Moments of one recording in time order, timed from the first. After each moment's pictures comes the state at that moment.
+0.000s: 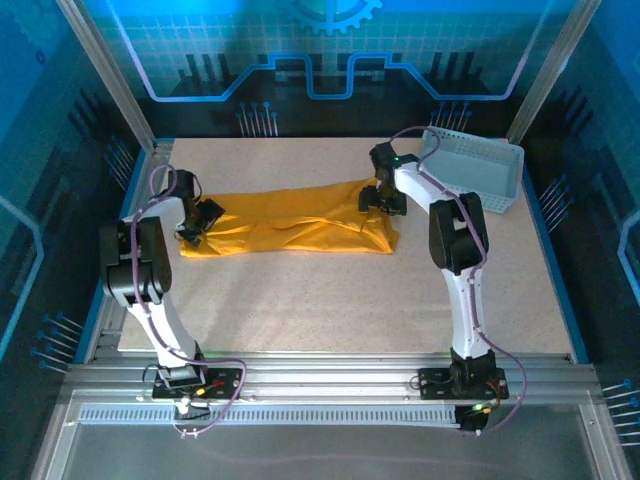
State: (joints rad) left arm 0.19 1.88 1.18 -0.46 0.11 -0.81; right arm 0.29 2.33 1.91 -0.92 0.01 0.39
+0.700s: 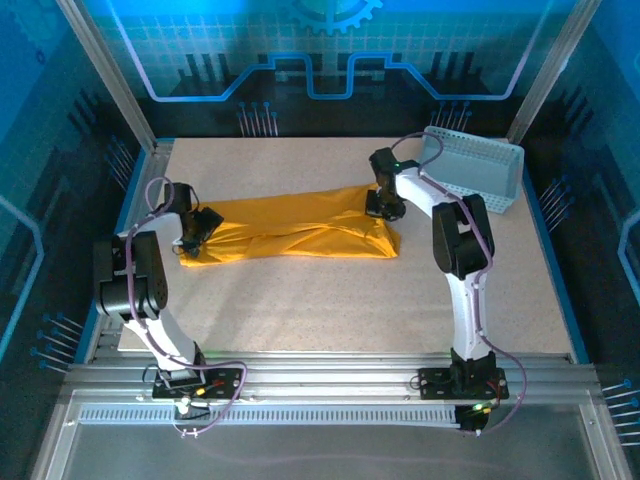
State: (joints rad) left arm 0.21 1.75 0.99 -0.35 0.13 -0.82; right arm 0.31 2.23 1.75 -0.85 -0.01 0.48
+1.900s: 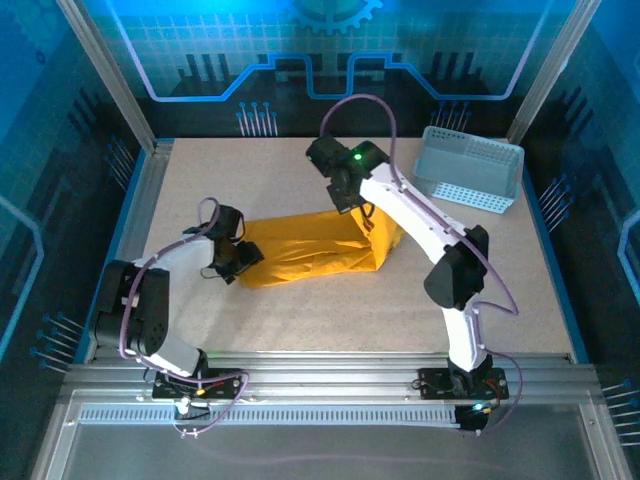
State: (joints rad) left arm -0.17 1.54 0.81 -0.52 0.14 -0.82; right arm 0.72 2.07 2.18 -1.39 0.46 0.29
